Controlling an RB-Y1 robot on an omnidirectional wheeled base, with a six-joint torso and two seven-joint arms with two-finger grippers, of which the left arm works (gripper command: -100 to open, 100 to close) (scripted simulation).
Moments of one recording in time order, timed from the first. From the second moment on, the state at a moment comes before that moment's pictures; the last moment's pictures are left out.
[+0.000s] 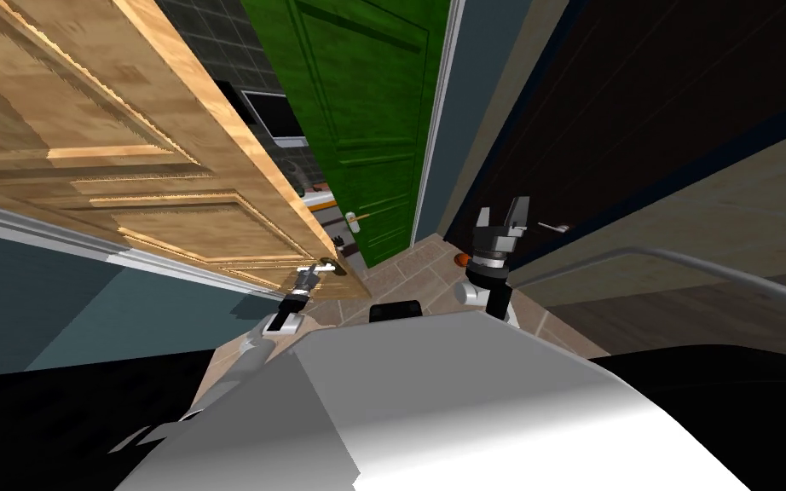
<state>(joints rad) 0.21 0.69 -0.10 -1.17 0.14 -0.68 0.53</state>
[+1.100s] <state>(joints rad) 0.27 0.76 -0.14 -1.13 0.14 -0.82 0.59</state>
